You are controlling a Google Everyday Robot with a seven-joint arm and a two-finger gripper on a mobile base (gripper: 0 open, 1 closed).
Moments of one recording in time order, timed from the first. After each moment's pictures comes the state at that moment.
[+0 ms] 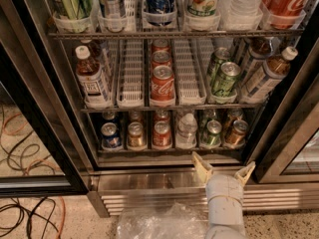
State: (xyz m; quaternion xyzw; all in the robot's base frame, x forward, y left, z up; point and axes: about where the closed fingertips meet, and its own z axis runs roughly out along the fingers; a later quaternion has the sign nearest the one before) arm 0.493 -0.210 0.668 0.09 0.73 -0.08 0.67
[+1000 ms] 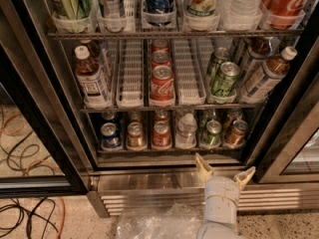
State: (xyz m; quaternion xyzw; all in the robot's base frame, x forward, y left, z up) arm 0.500 -0.225 0.637 0.12 0.73 -0.12 0.67
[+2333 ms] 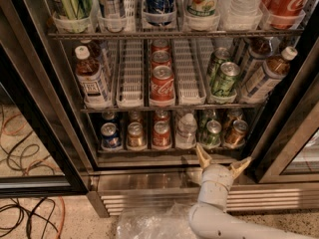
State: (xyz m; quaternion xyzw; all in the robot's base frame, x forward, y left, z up) arm 0.559 -0.242 0.607 0.13 0.69 -0.16 0.69
